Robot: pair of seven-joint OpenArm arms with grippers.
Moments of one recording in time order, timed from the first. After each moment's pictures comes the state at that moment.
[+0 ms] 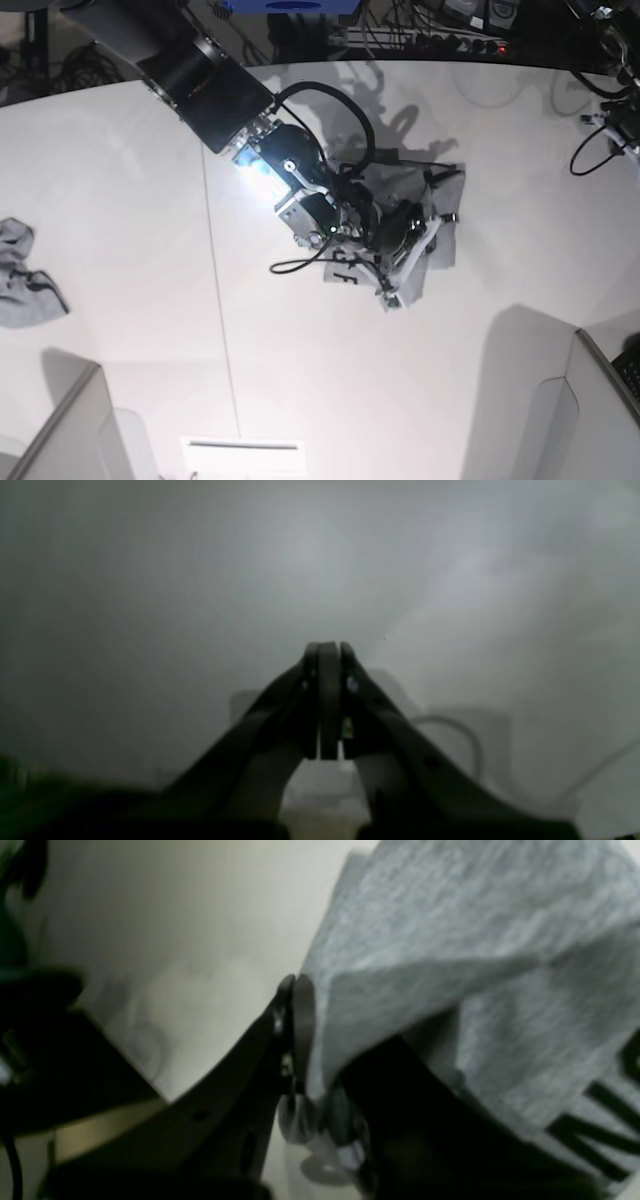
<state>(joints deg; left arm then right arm) 18.7 -22.1 -50.9 93.1 -17.1 -39.2 57.0 21.0 -5.8 -43.8 77.4 41.1 -17.2 -48.6</state>
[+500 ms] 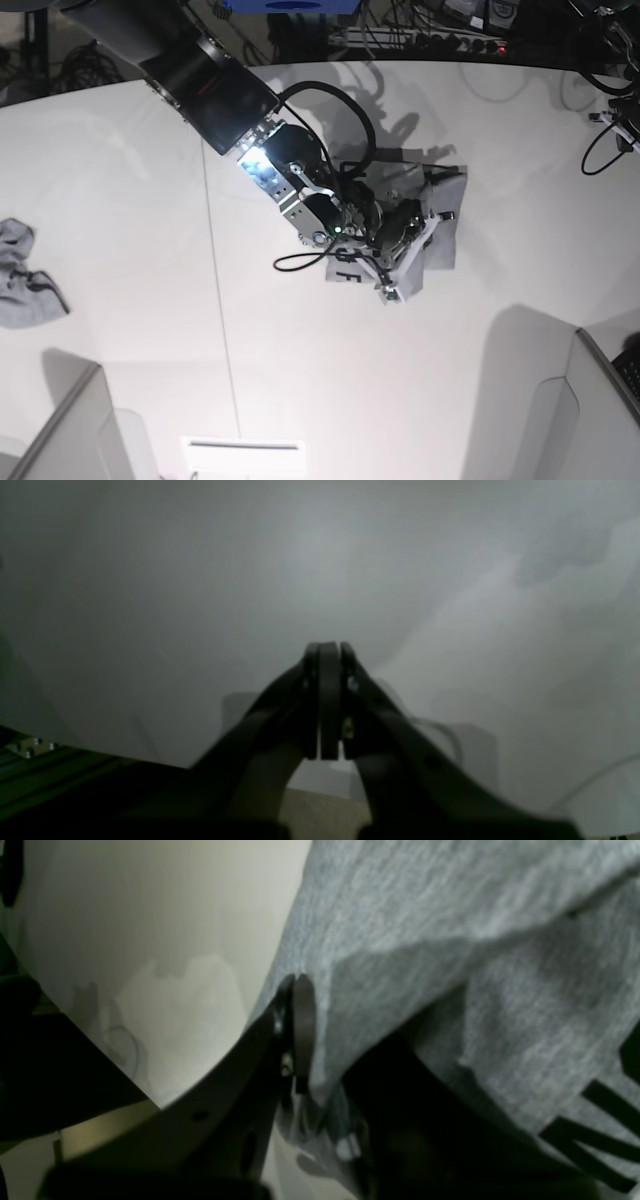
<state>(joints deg) 18.5 -21.8 -53.2 93.1 -17.5 -39.2 56.7 21.0 -6.5 -43.8 72.8 41.5 -17.2 -47.6</state>
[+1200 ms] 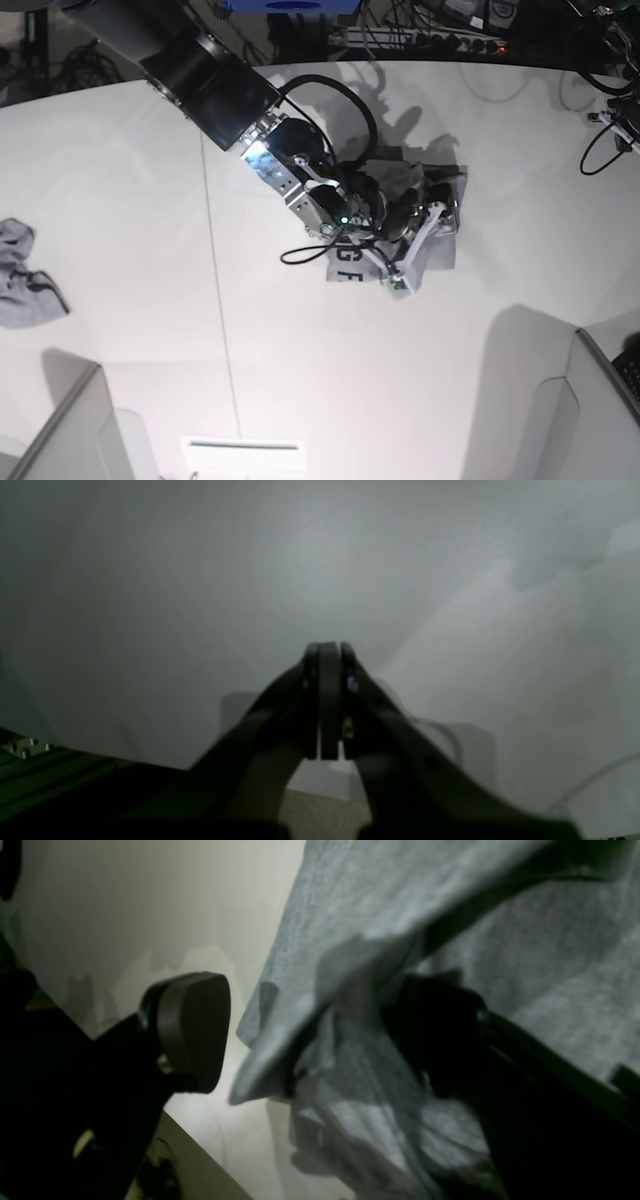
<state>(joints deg) 18.3 -21.6 -53.2 93.1 -17.5 -39.2 56.7 20.6 -6.5 -46.9 73.0 41.5 -17.2 -47.6</state>
